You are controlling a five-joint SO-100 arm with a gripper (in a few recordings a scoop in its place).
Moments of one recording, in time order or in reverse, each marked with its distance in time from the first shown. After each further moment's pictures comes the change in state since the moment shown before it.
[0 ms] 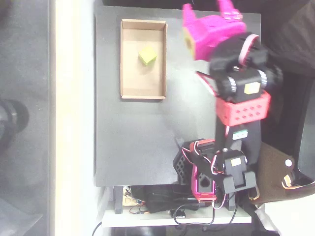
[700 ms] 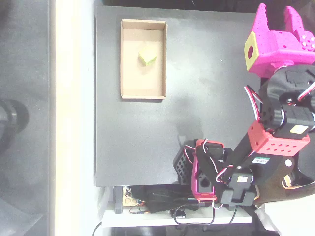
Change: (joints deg) arm 18.2 10.5 0.3 0.4 0.0
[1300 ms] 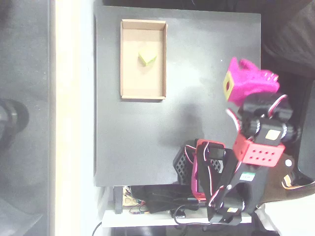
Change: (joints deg) arm 1.5 27.5 49.4 -0.2 0.0
